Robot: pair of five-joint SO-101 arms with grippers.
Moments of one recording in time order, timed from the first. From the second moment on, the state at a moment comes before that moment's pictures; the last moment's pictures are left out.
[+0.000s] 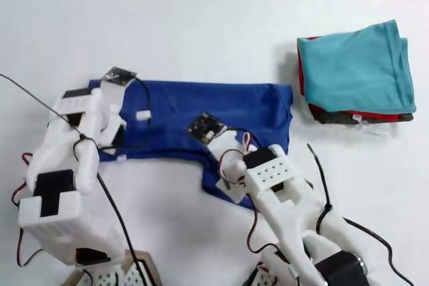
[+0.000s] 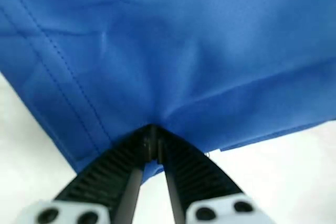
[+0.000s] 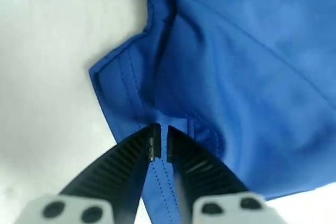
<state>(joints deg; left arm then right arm) -16.9 11.7 25.7 63.4 -25.5 -29.3 -24.2 58.1 53.6 26.8</state>
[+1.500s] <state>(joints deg) -16.9 11.7 25.7 63.4 -25.5 -35.5 -27.2 46.9 65.8 33.9</state>
